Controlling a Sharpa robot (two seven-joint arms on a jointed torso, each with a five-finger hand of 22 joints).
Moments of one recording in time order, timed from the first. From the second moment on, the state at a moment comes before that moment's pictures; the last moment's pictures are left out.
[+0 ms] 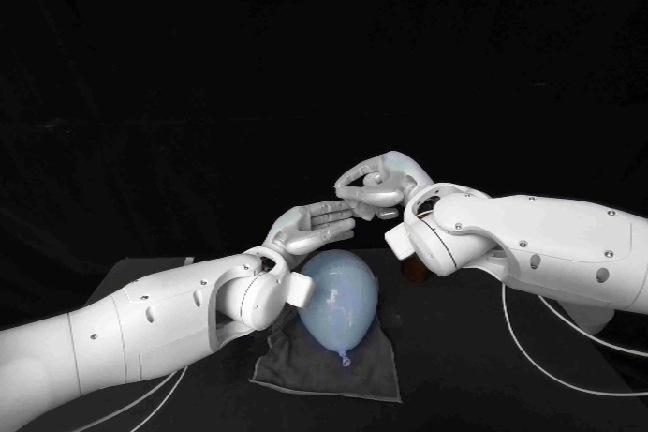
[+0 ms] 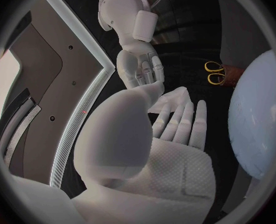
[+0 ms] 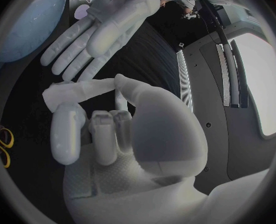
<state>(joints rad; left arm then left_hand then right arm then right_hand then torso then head) 1.18 -0.54 -0.07 1.39 -0.05 -0.28 0.43 1.50 -0.17 0.55 0.09 0.05 0.54 0.16 0.15 0.12 0.55 0.26 0.05 0.05 0.56 0.23 0.12 0.06 0.12 0.56 0.29 0.08 0.05 1.44 -0.74 -0.15 1.62 -0.55 -0.68 -0.09 1.35 -0.12 0.57 0.02 0.04 1.08 0.06 0.39 0.43 1.46 -0.01 1.55 1.31 1.46 -0.07 1.57 1.31 0.04 1.46 0.04 1.35 1.31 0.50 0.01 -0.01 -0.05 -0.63</state>
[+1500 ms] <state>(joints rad) 1.18 -0.53 -0.07 1.37 -0.06 -0.35 0.43 1.54 -0.08 0.35 0.20 0.05 0.84 0.21 0.25 0.17 0.94 0.19 0.14 0.07 0.88 0.17 0.20 0.14 0.16 0.85 0.29 0.12 0.07 1.44 -0.65 -0.15 1.54 -0.55 -0.57 -0.14 1.27 -0.13 0.54 0.04 0.05 1.01 0.09 0.37 0.43 1.46 0.01 1.47 1.31 1.47 -0.06 1.56 1.31 0.04 1.46 0.04 1.27 1.31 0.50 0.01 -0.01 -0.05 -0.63</state>
